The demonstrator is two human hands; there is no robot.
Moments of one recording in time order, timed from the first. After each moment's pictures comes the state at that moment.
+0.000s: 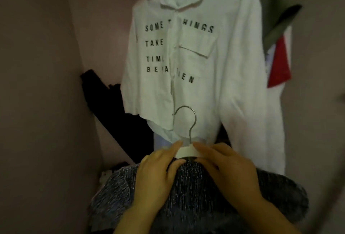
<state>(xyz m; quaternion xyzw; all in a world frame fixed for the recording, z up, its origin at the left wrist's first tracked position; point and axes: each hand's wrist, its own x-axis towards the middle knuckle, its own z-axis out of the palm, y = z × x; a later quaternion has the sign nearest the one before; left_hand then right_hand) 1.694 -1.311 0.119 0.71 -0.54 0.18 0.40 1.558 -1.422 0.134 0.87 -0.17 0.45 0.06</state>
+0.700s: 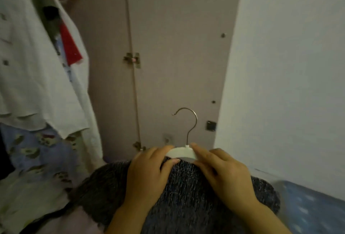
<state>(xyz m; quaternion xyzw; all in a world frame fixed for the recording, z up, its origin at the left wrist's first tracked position) 1.396 -1.137 0.095 0.42 -0.79 0.02 0.44 1.215 -1.091 0.097 0.73 -0.55 0.38 0.17</state>
